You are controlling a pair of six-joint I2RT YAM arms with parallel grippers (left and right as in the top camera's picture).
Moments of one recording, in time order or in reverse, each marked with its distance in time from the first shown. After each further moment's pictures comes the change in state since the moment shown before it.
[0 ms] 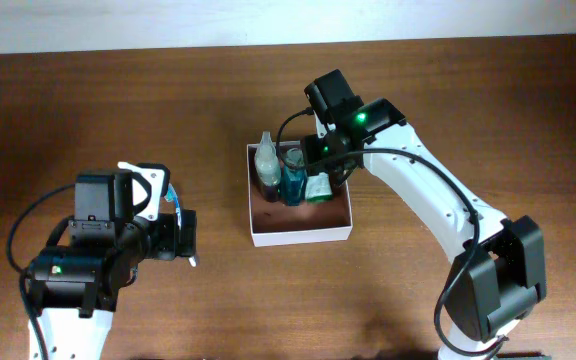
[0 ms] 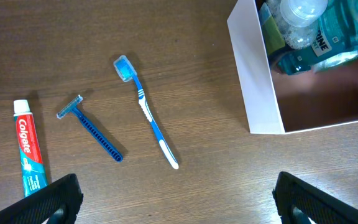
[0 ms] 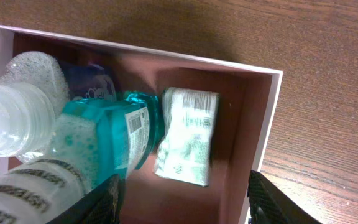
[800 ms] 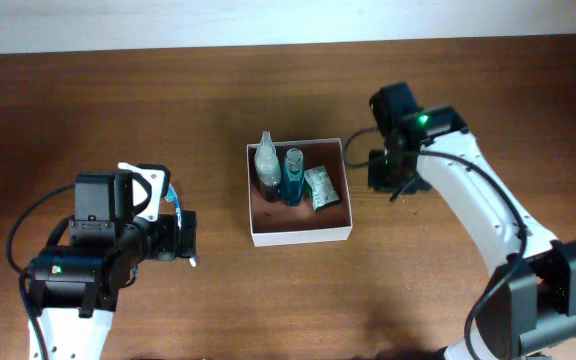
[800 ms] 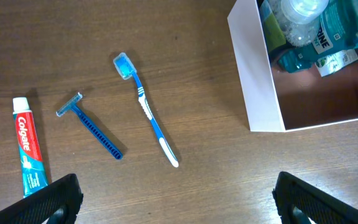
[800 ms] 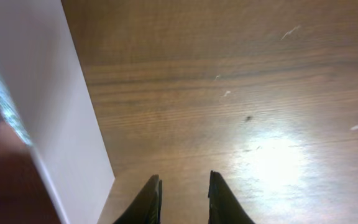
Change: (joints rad) left arm 0.000 0.000 0.000 -0.008 0.000 0.000; right arm -0.201 -0.145 -0.211 -0.164 0.111 0.106
